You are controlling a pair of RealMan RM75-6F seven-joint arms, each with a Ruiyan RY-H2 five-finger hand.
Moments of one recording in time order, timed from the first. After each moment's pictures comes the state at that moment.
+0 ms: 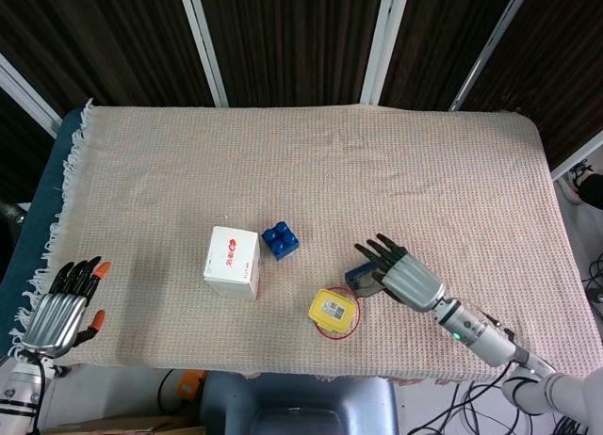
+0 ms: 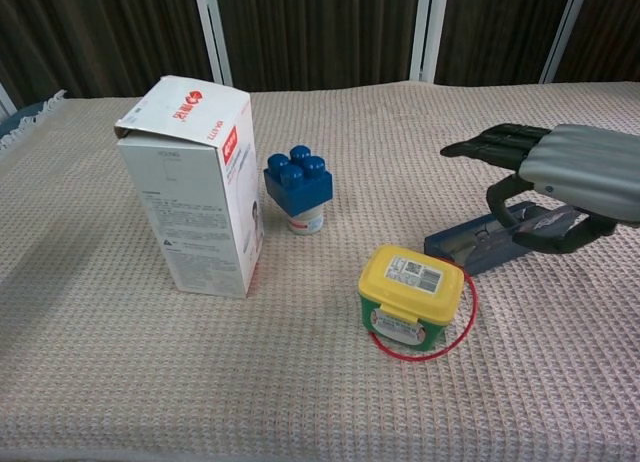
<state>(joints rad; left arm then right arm) -0.22 -1.13 0.00 -1.64 1.48 1.31 0.17 0.63 -1.49 -0.12 -1.06 -1.76 1.27 -0.05</state>
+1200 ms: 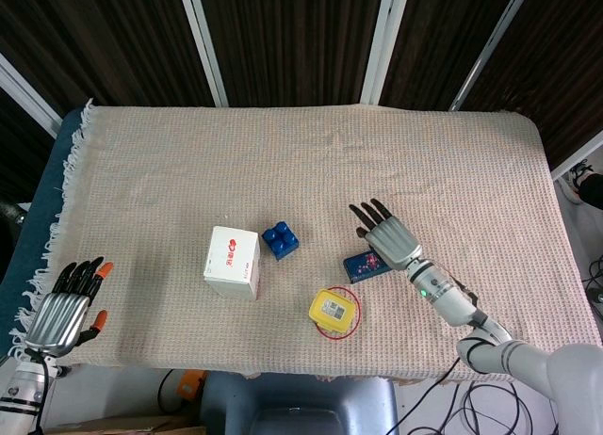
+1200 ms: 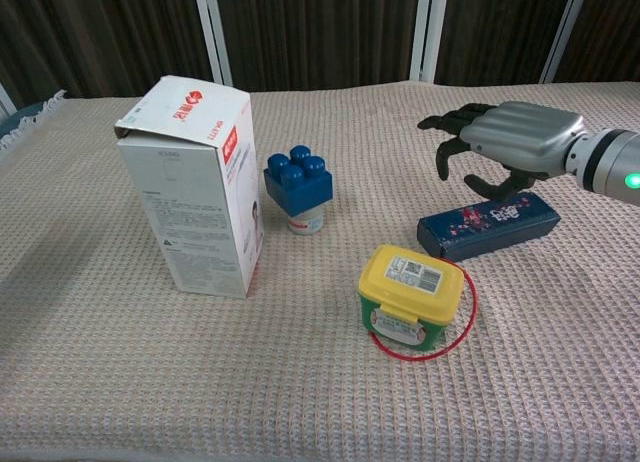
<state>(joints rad) -0.22 -1.13 0.00 -1.65 1.47 1.30 0.18 0.75 -1.61 0.06 -0.97 -1.54 0.97 -0.11</state>
